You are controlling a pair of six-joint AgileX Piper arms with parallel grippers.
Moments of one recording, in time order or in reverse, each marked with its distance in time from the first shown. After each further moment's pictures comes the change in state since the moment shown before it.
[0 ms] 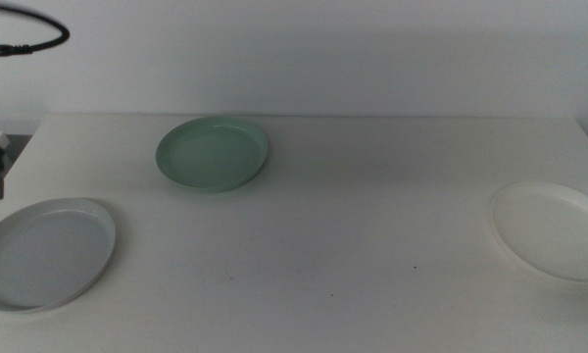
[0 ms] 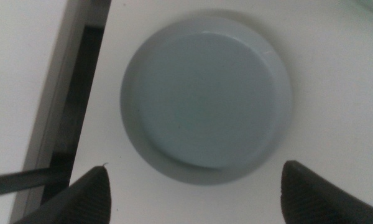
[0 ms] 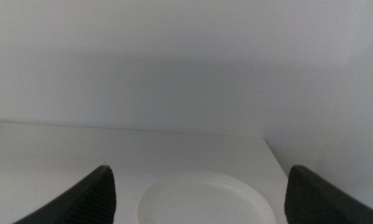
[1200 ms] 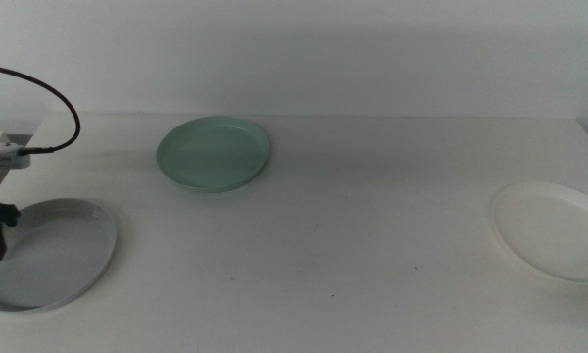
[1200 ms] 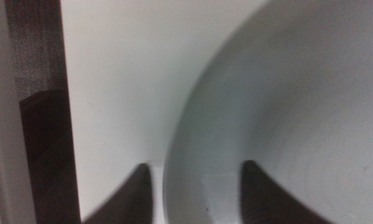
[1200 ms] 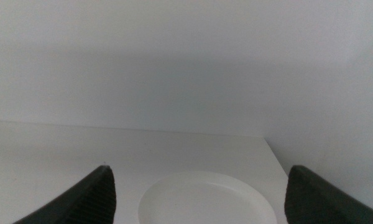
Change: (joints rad) left arm 0.255 0.778 -0.284 -0.134 -0.055 0.453; right arm 0.000 0.000 0.000 0.000 0.000 0.000
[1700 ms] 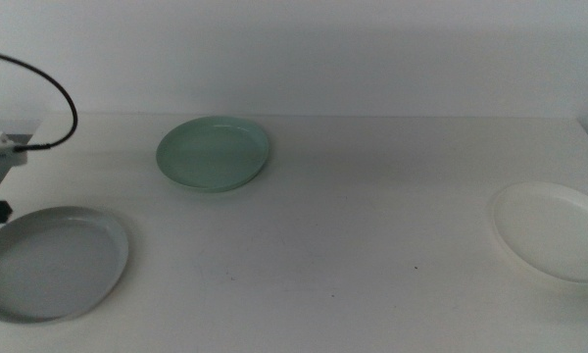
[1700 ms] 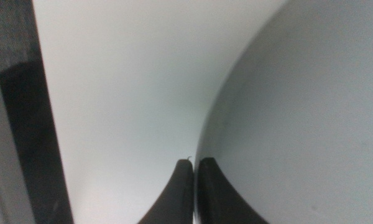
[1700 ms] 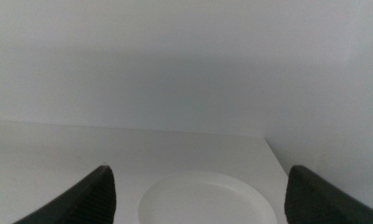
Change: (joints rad) left arm 0.000 -0.029 -0.036 0.000 0.173 0.013; right arm 0.000 0.000 0.000 0.000 0.000 0.000
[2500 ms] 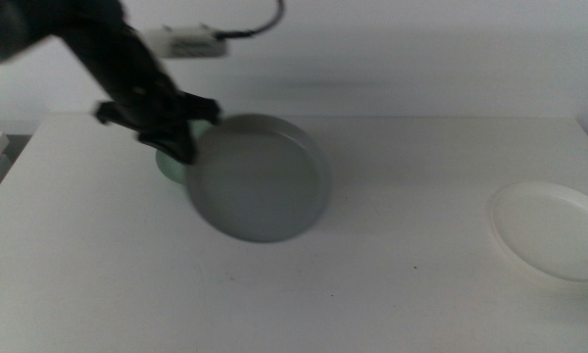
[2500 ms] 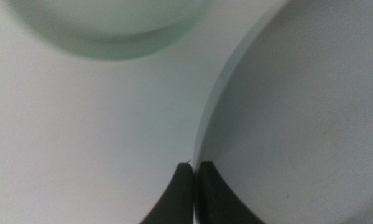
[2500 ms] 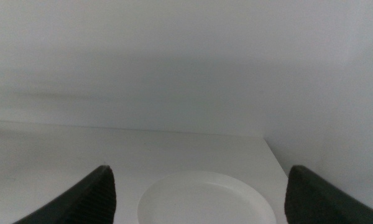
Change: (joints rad) left arm -0.590 -0.076 -0.299 -0.190 0.090 -0.304; right arm 0.000 0.000 0.000 0.000 0.000 0.000
